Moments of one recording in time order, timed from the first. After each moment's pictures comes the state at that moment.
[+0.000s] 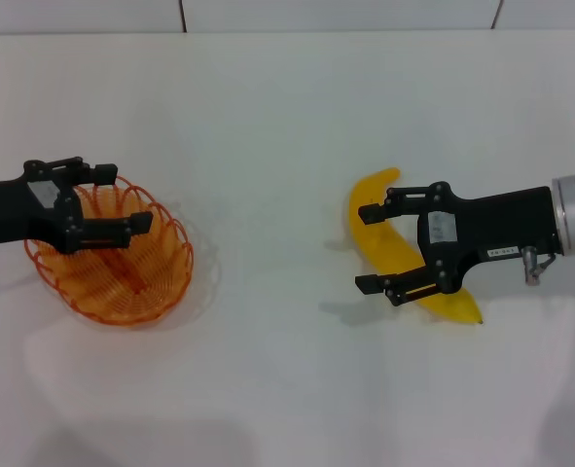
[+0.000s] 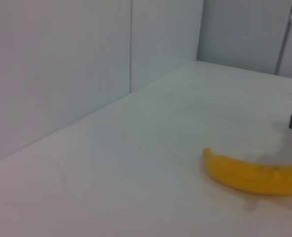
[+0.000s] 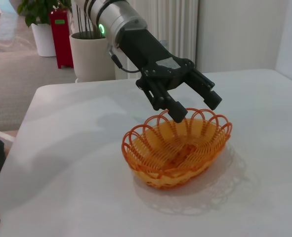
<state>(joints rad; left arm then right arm) -0.50 -2.03 0.78 0.79 2.04 1.46 -1.38 0.51 2.03 -0.94 -0.72 -1.99 -1.56 1.20</state>
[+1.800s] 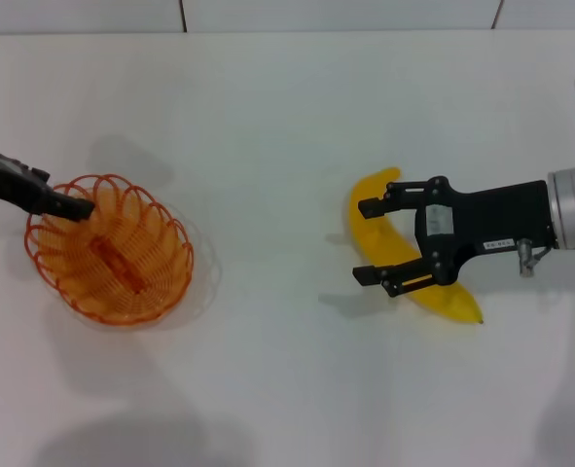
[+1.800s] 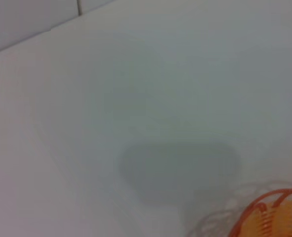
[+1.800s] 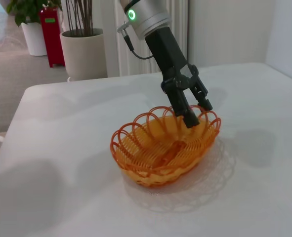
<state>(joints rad) -0.77 -2.01 0.72 0.79 2.68 1.28 -1.95 0.52 2.03 -0.94 -0.71 -1.99 -1.53 1.23</state>
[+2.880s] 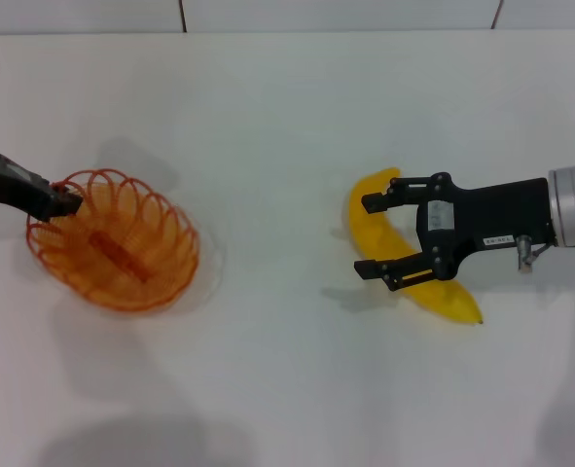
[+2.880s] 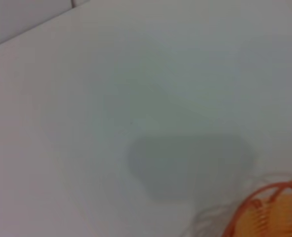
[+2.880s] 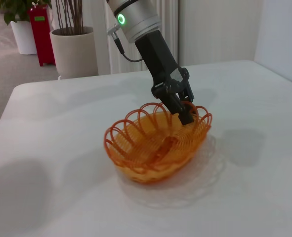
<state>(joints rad) -0.76 -2.02 0.77 0.78 2.68 1.22 -1.94 0.52 2.03 -0.94 -0.70 -1.99 -1.50 1.23</state>
